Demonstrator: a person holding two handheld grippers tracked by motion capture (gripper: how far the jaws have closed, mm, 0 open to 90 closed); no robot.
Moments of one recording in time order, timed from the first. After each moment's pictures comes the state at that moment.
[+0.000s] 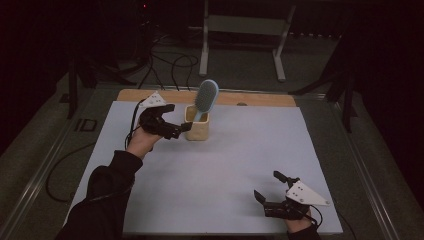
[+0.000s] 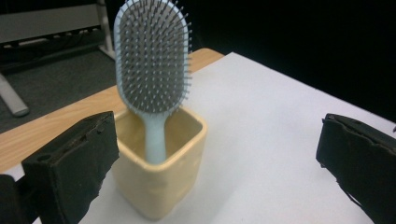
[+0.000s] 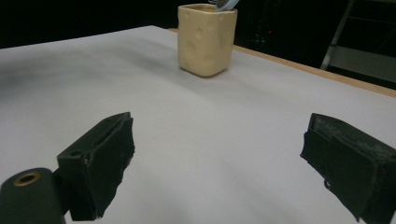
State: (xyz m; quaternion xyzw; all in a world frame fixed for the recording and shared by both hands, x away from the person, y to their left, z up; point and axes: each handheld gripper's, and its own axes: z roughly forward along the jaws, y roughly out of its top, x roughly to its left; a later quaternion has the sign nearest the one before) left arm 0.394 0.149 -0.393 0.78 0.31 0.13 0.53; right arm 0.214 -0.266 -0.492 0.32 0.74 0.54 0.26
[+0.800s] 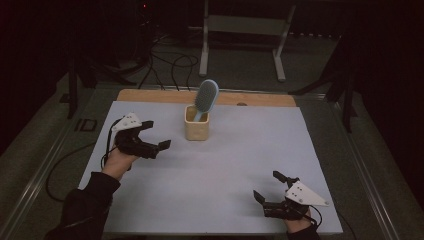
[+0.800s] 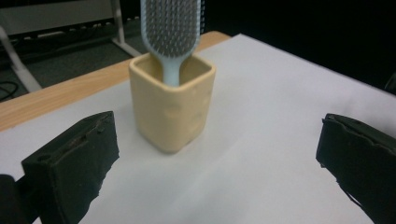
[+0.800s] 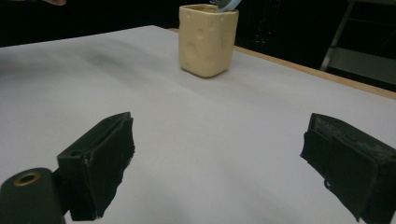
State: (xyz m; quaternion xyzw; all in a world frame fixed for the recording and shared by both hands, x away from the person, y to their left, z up) left arm 0.345 0.204 -0.417 0.78 0.32 0.14 0.52; right arm 0.214 -0.264 -0.492 0.32 0.74 0.53 0.26
